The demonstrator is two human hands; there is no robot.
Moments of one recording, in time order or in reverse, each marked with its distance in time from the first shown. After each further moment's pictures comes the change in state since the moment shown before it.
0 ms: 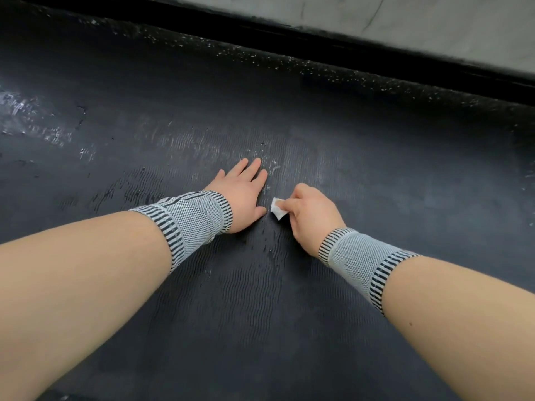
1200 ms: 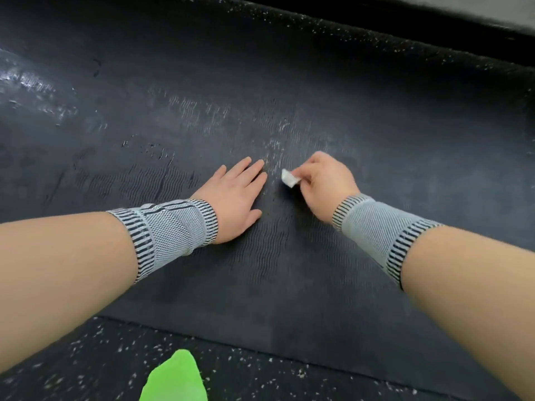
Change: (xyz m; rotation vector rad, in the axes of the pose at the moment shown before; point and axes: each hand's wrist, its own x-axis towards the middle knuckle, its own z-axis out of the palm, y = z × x) left_hand -0.080 0.010 0.051 0.072 0.083 0.098; right_hand -0.035 -0.015 -0.007 0.119 0.032 0.107
